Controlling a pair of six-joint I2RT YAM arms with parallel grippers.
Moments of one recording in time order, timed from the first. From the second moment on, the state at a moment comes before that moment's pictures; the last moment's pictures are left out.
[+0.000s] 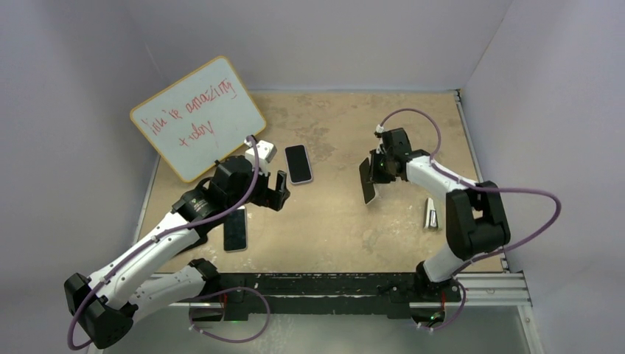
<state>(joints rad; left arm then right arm) -0.69 0.93 0.87 -0.51 -0.07 -0.26 0.29 1.57 0.96 -0.39 -0.13 0.33</state>
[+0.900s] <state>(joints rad) -0.67 1.07 0.86 -0.60 -0.16 -0.34 0.17 1.81 1.21 -0.56 -0.13 0.24</state>
